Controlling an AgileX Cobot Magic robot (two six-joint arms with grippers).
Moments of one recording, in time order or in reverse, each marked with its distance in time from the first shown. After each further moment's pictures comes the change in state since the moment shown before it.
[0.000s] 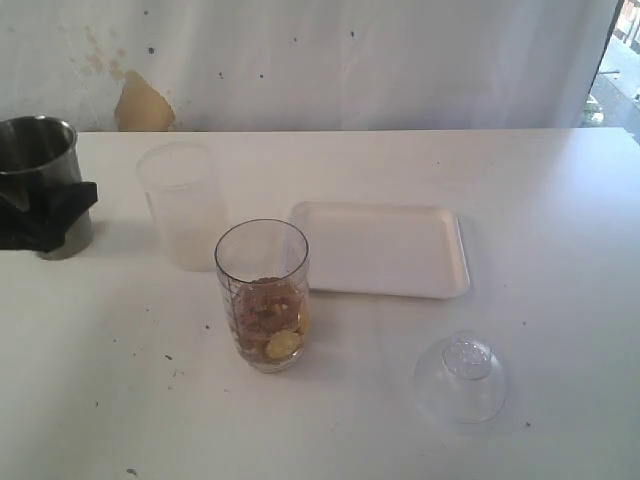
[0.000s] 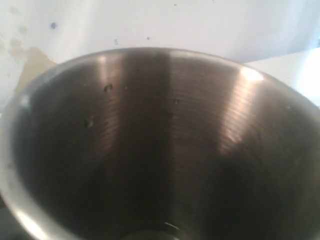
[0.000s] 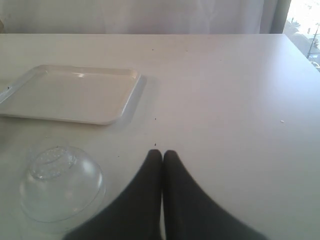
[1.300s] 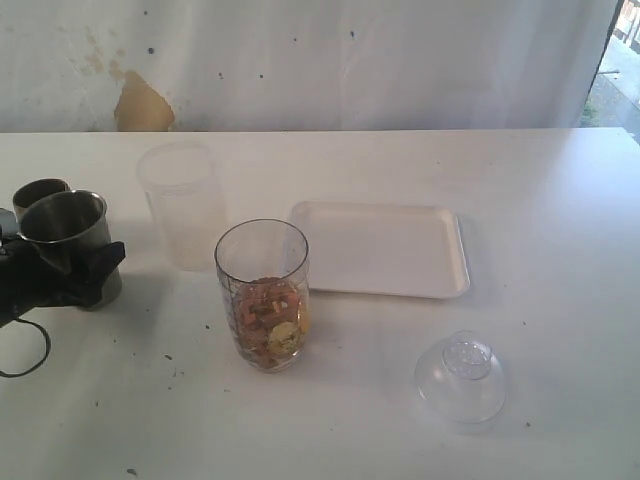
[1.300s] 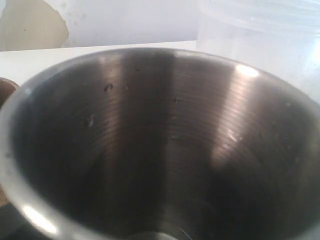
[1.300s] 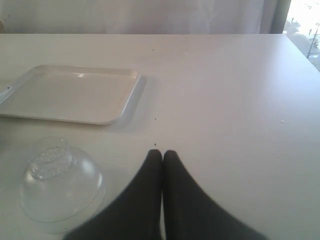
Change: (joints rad) left arm 0.000 0.517 -0.036 -0.193 -0.369 0.290; right arm 0.000 0.000 0.000 0.000 0.000 0.000
